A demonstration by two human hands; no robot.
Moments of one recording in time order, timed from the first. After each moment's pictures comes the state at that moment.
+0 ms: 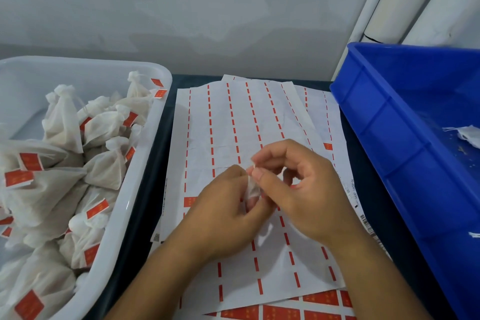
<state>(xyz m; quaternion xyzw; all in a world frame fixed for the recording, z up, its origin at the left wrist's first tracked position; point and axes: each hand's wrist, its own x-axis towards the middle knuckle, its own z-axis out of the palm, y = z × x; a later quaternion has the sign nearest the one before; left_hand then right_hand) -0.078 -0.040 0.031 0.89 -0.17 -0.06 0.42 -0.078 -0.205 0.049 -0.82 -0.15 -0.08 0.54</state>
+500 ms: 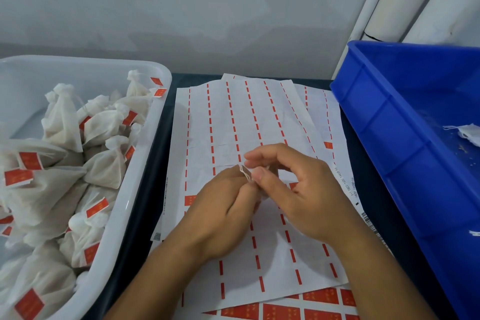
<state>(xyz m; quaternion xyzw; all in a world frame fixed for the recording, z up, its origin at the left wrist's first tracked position) -0.079 -0.039 0.032 0.86 -0.18 -0.04 0.47 -0.073 -0.210 0.045 -0.84 -0.19 -0.04 0.51</state>
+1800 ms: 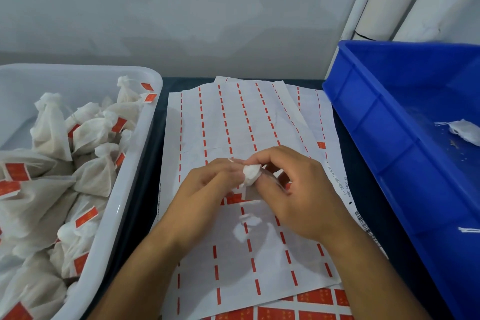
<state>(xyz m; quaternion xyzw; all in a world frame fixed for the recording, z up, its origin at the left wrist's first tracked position) -0.069 -0.031 0.038 0.77 -0.04 -0.11 0.62 -0.068 -0.214 0.038 -0.87 -0.17 -0.08 0.46</state>
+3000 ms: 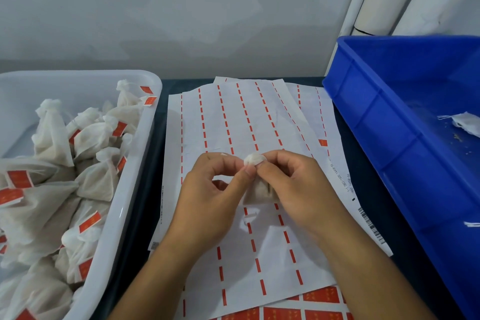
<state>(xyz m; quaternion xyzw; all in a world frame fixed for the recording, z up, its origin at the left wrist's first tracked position) -0.067 -0.042 0.031 0.80 -0.03 0.03 0.59 -0.067 -0.200 0.039 -0.80 0.01 0.02 0.60</state>
